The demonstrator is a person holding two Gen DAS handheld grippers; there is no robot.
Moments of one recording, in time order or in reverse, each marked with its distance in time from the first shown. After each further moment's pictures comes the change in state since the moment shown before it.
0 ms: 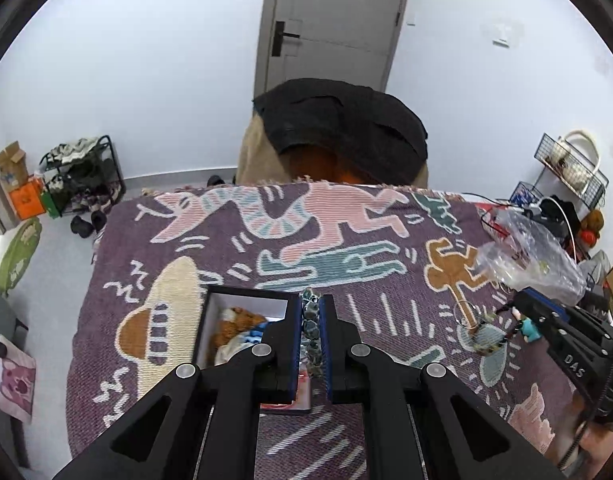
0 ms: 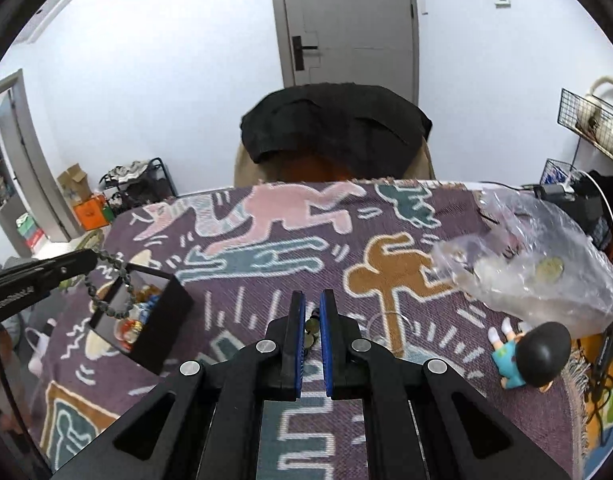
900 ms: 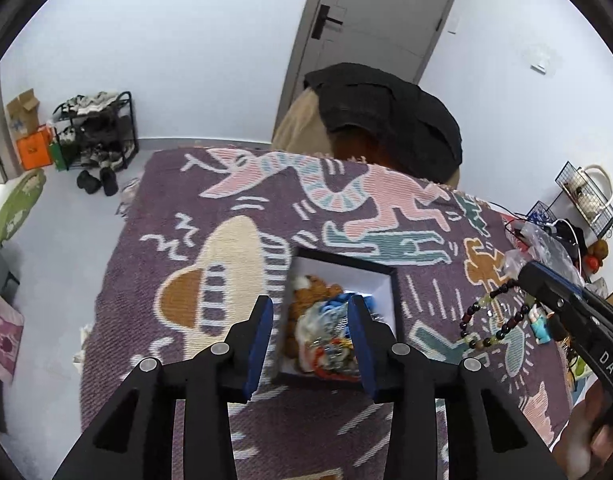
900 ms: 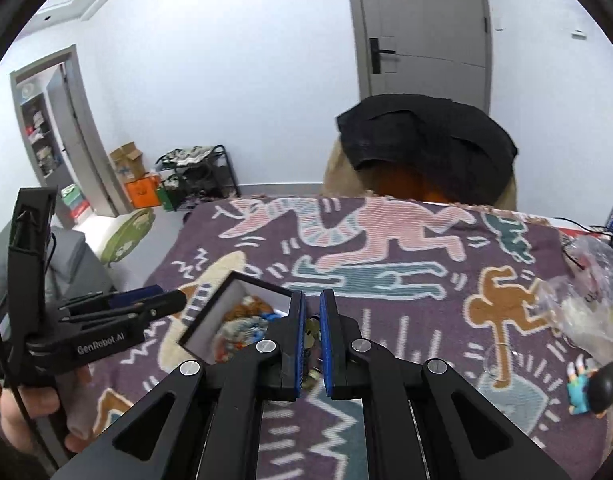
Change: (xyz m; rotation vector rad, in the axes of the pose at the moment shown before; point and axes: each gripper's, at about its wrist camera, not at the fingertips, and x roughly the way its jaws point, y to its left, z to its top) left arm 0.005 0.089 -0.023 -0.130 0.057 -0.016; right arm 0.014 0.118 0.020 -0.118 0.010 0.182
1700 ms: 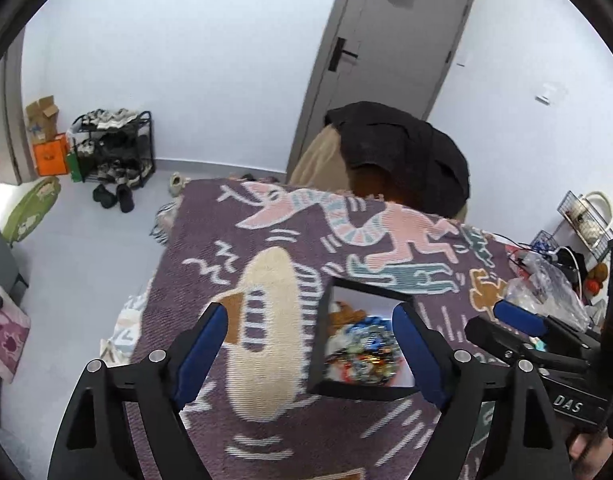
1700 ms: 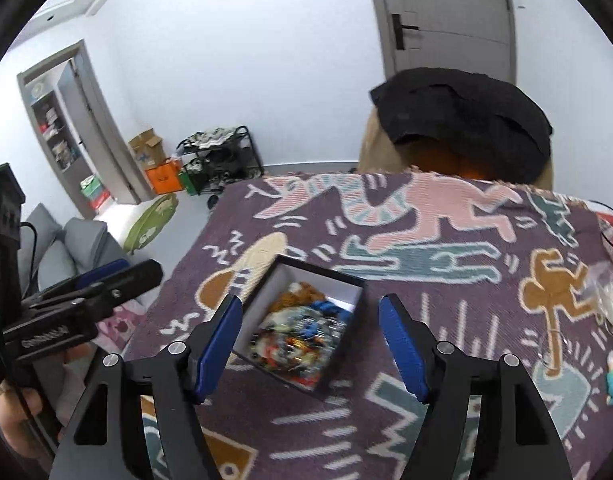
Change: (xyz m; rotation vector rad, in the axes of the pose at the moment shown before) left arm -0.035 0.018 0.006 -0.022 -0.117 0.012; right arm 0.025 0.020 -0.006 0.035 0.079 0.075
